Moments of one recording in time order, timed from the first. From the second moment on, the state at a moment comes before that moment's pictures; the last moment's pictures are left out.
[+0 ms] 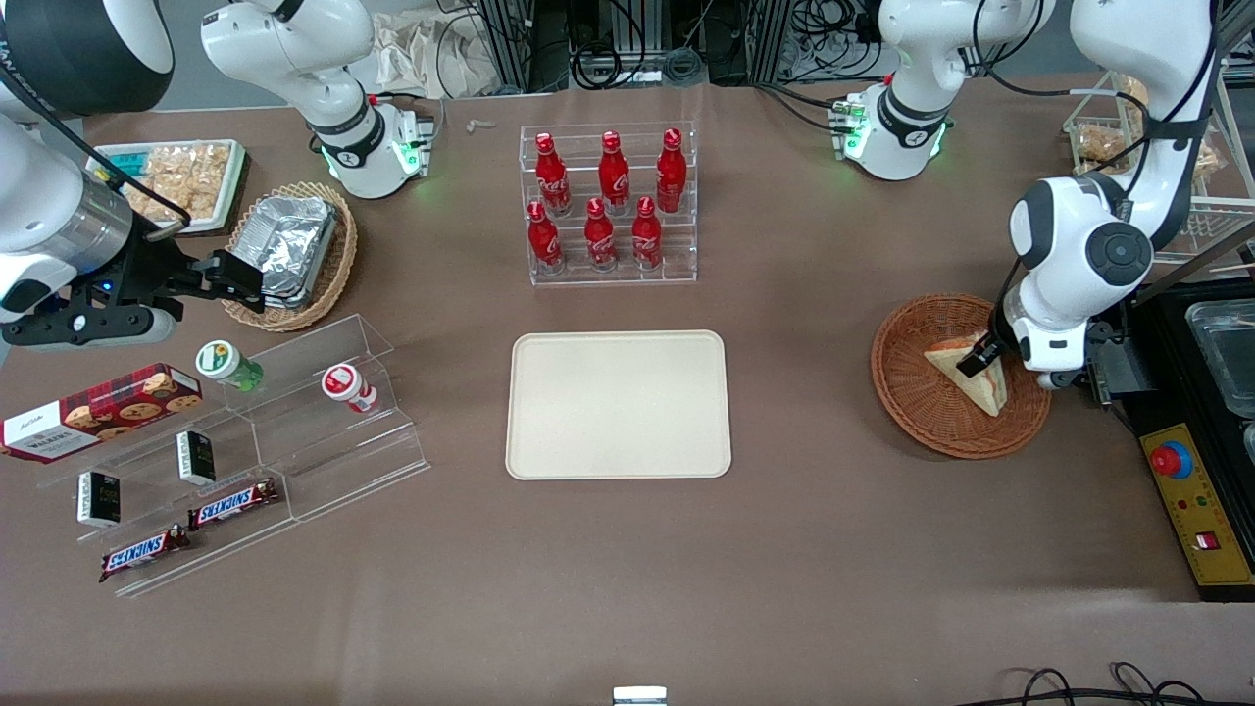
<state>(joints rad) 0.07 0.13 -0.01 -2.43 0.09 2.50 -0.77</state>
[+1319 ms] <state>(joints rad) 0.06 0.06 -0.14 -1.81 0.10 1.66 -0.73</state>
